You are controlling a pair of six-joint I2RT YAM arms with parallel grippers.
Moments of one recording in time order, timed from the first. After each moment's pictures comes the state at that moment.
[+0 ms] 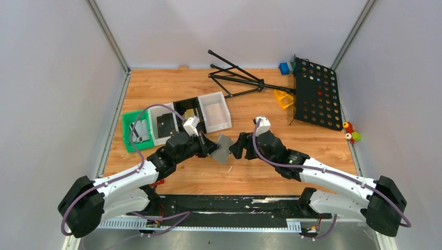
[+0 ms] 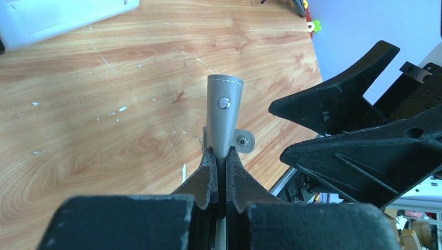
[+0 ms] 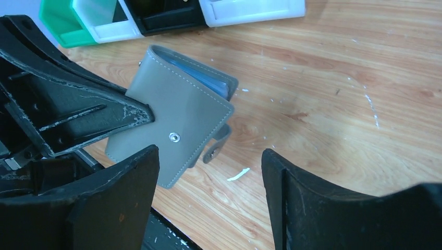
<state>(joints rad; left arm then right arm) -0.77 1.01 0.41 0.28 0.10 -0.82 0.94 1.03 0.60 -0.06 0.20 0.67</state>
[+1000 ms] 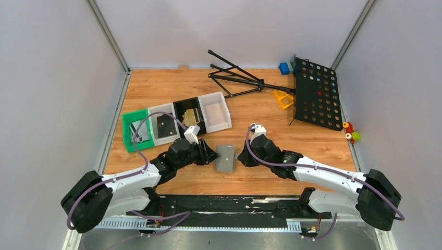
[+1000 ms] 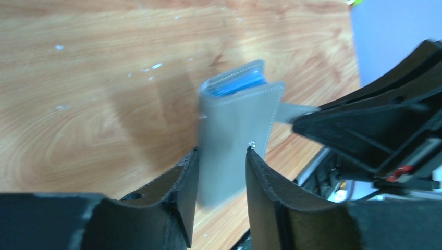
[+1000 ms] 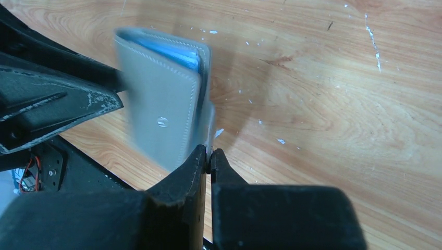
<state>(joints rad) -0.78 1.06 0.31 0.37 0.11 -0.83 0.94 1.11 0.58 -0.15 0.14 0.70</state>
